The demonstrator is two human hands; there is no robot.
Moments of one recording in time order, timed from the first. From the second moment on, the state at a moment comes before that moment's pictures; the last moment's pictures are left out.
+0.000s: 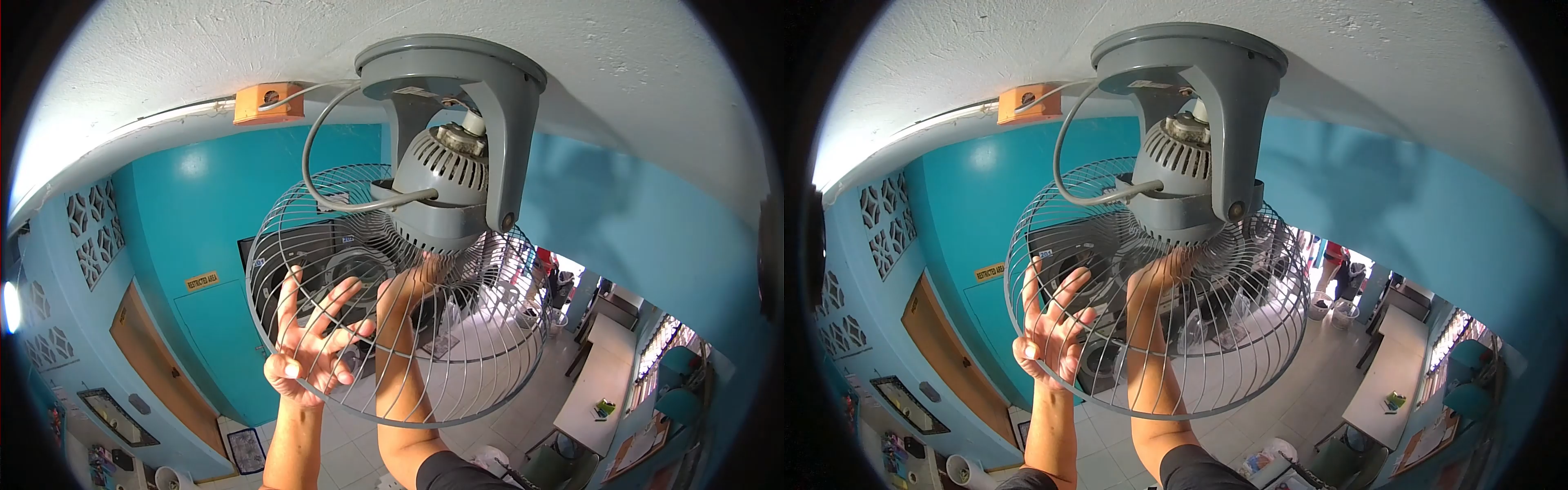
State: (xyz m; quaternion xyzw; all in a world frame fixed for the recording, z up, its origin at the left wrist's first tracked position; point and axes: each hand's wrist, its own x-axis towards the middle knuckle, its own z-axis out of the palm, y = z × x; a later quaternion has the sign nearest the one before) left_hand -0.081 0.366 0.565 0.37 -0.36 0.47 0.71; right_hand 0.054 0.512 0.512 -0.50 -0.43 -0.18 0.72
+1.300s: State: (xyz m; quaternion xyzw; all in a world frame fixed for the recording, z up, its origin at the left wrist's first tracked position) left_hand -0.076 0.365 0.567 0.28 -0.46 0.43 0.72; right_hand 0.119 0.471 0.557 -0.48 -0.55 -0.62 0.28
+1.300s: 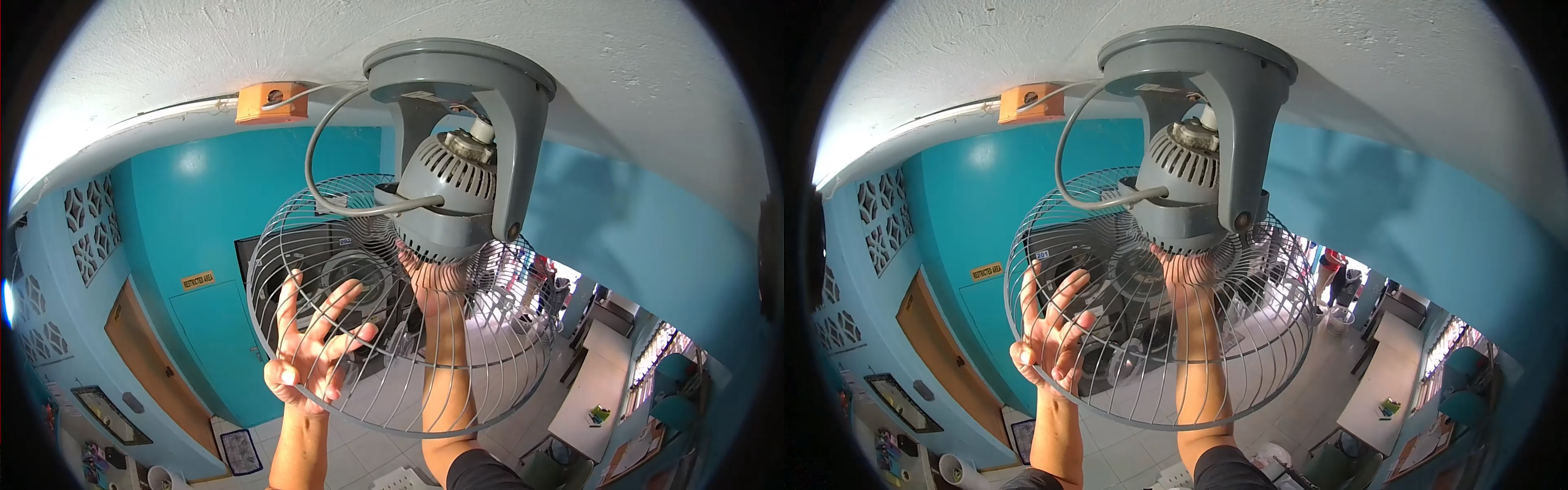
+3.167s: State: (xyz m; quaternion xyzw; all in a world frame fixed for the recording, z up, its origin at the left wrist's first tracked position) left_hand -0.070 0.352 0.567 0.31 -0.44 0.44 0.72; right_hand 0.102 0.484 0.543 -0.33 -0.54 0.07 0.77
